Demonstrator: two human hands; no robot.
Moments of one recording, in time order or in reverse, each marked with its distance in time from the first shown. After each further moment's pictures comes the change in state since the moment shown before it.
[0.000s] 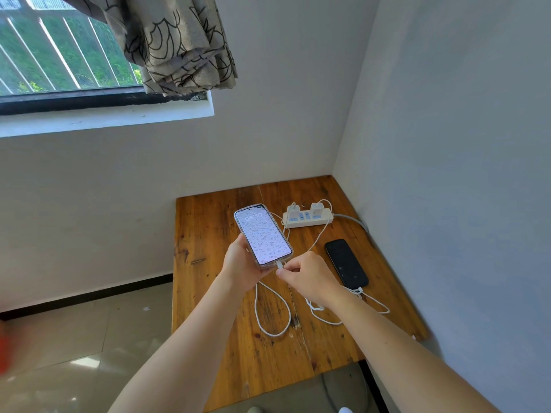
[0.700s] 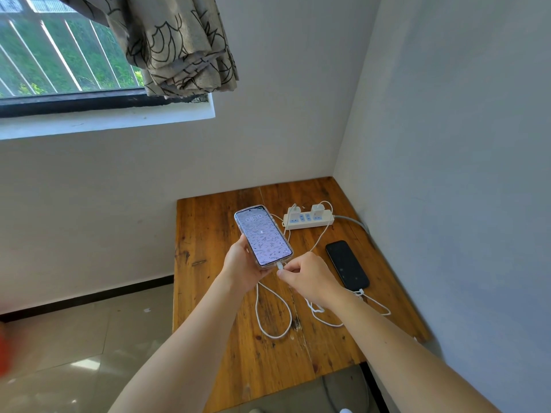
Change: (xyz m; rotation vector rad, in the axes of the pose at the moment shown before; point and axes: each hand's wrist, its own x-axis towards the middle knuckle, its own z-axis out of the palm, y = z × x) left_hand 0.003 0.003 0.000 0.038 0.008 -0.021; right_hand 0.004 -0.001 0.000 0.005 -0.012 0.012
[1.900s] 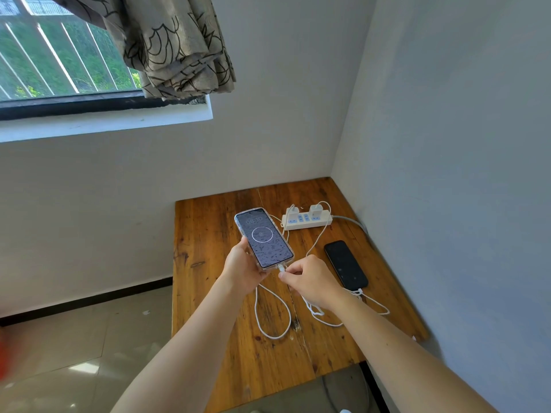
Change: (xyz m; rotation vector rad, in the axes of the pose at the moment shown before) left_hand 0.002 -0.003 -0.001 0.024 -0.004 -0.046; right_hand -0.005 0.005 -0.001 0.027 0.007 0.020
